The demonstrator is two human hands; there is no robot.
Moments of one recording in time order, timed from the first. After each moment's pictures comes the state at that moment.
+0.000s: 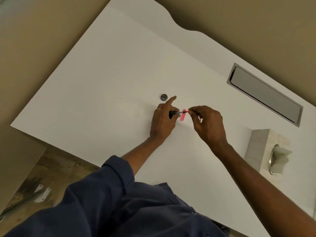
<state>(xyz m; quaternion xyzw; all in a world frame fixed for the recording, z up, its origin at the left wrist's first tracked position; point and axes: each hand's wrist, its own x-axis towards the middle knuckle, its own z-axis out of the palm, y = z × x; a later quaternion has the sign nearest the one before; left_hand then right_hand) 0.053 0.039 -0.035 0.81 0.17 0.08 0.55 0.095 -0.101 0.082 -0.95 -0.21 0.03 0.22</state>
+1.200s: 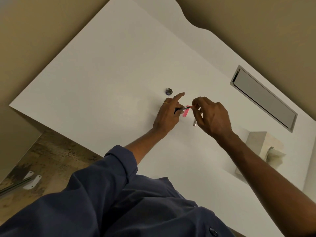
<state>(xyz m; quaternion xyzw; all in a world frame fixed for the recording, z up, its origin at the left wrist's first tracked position) 0.049 0.046 -0.027 0.79 0.14 0.08 0.59 0.109 -0.093 0.089 -0.93 -0.36 0.04 0.03</state>
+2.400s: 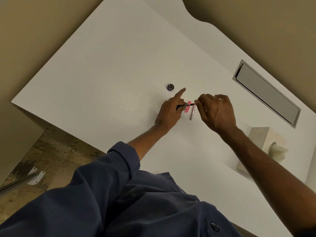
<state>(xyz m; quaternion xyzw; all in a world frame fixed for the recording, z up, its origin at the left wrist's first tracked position) 0.043 0.045 -0.023 0.77 0.13 0.06 0.62 0.111 -0.098 0.087 -0.94 -0.35 0.01 -0.06</state>
